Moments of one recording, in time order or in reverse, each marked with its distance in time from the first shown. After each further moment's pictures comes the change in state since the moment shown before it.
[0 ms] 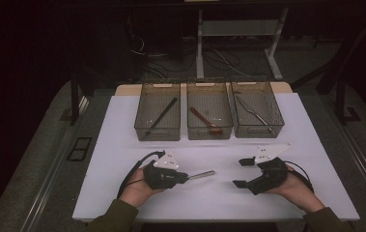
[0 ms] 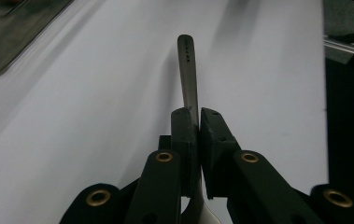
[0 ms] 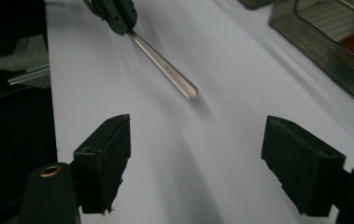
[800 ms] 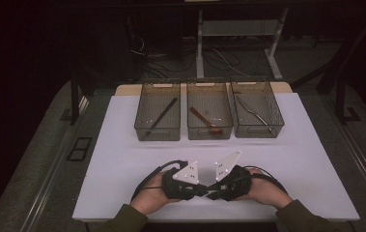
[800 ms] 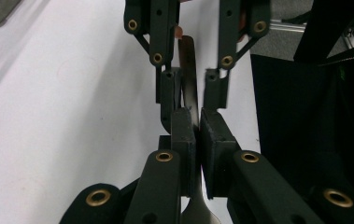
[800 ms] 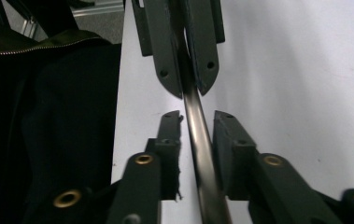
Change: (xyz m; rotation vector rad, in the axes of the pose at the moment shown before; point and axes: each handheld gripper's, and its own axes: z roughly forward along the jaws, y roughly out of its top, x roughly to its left) left arm -0.031 0.028 0.020 0.002 -0.118 0.174; right arm 0.032 0.033 0.073 0.211 0.267 -0.253
